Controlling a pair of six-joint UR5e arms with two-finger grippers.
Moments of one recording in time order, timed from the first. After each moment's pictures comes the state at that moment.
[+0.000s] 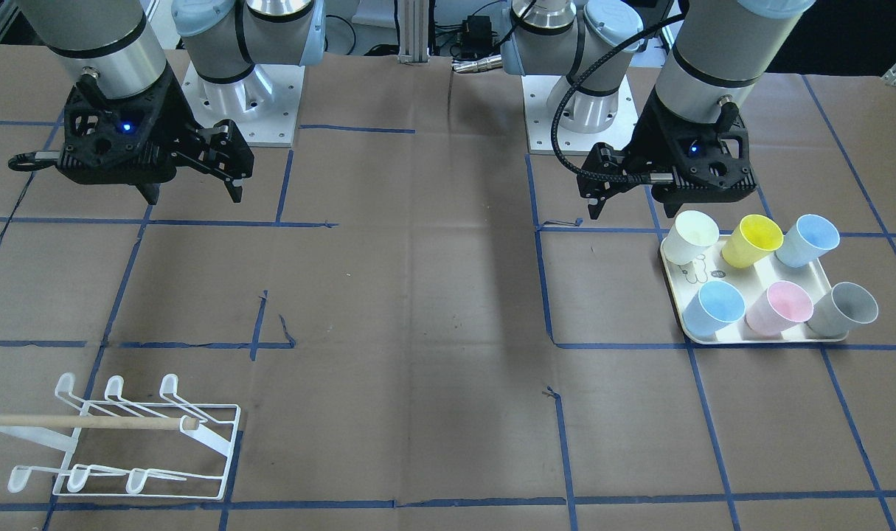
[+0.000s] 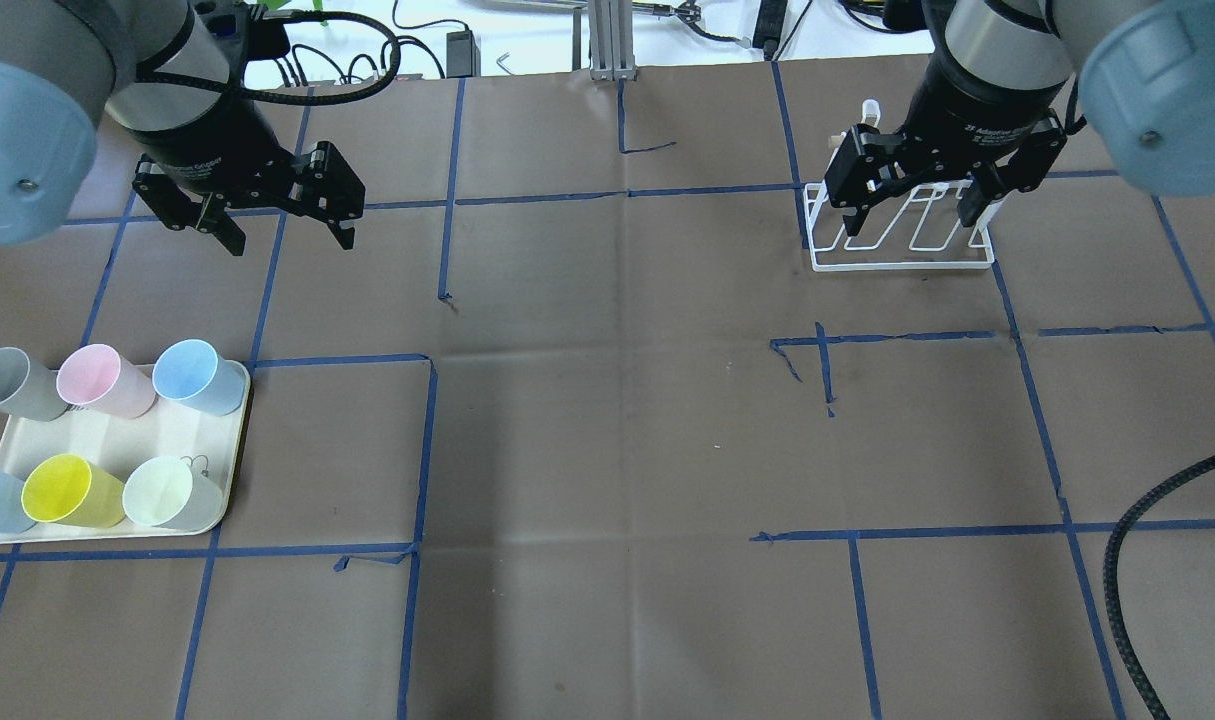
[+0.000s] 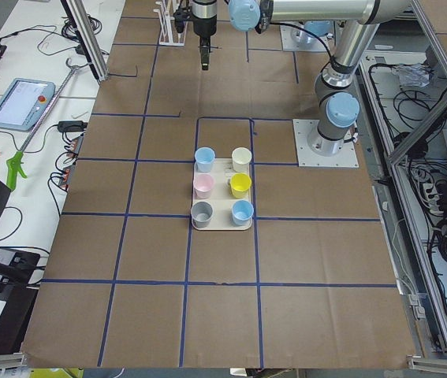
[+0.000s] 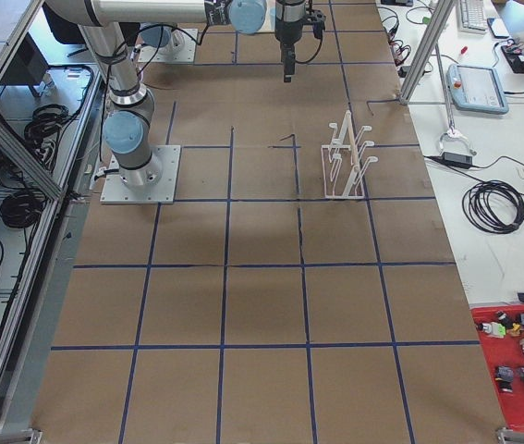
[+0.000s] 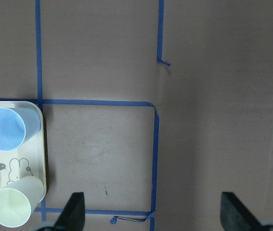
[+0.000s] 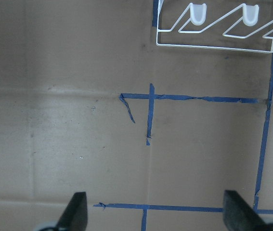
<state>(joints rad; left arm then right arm) -1.54 -1.59 -1.58 -1.52 1.59 0.00 1.57 -1.56 1.58 -1.61 -1.56 -0.05</state>
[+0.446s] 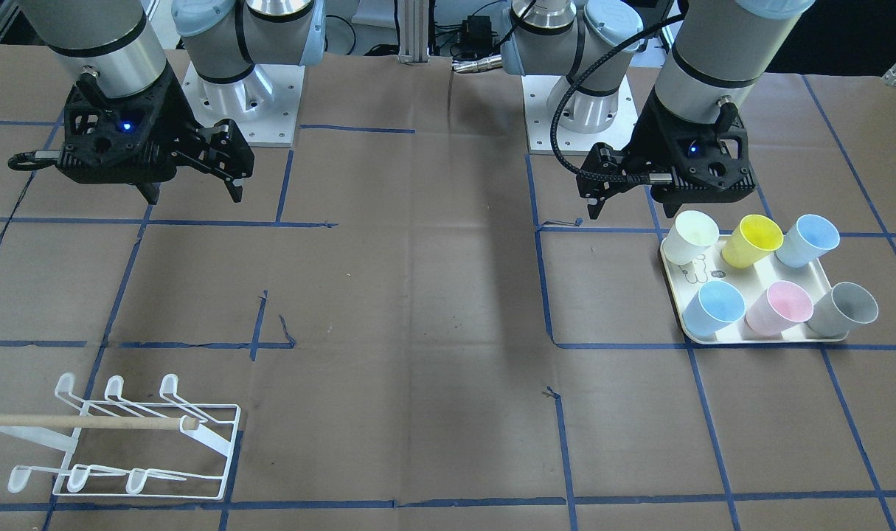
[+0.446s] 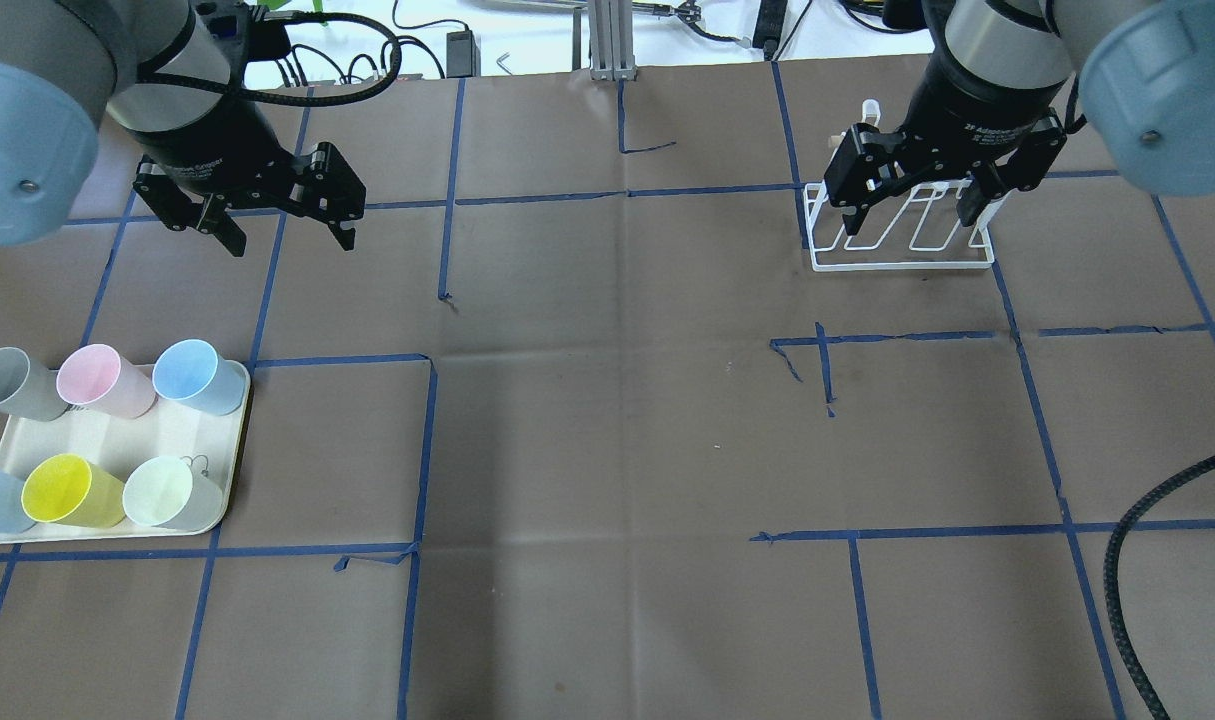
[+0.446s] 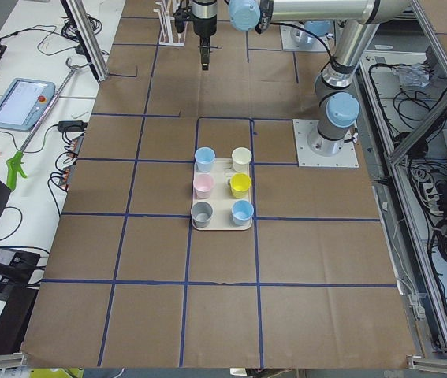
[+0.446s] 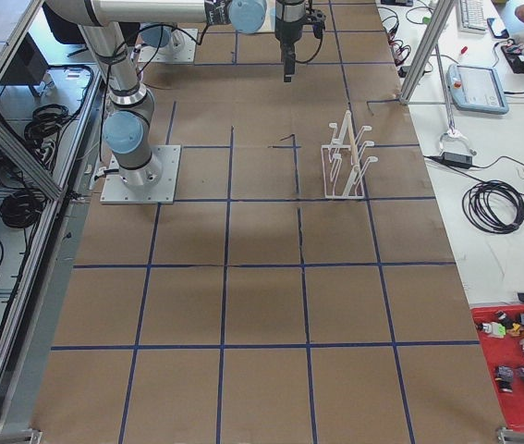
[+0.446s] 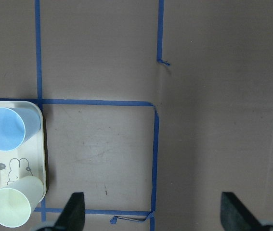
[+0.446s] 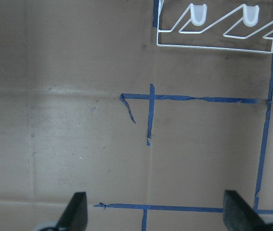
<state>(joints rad) -1.54 -1.59 -1.59 -1.52 1.59 0.00 1.57 -1.56 1.58 -1.61 -1.56 -0.05</state>
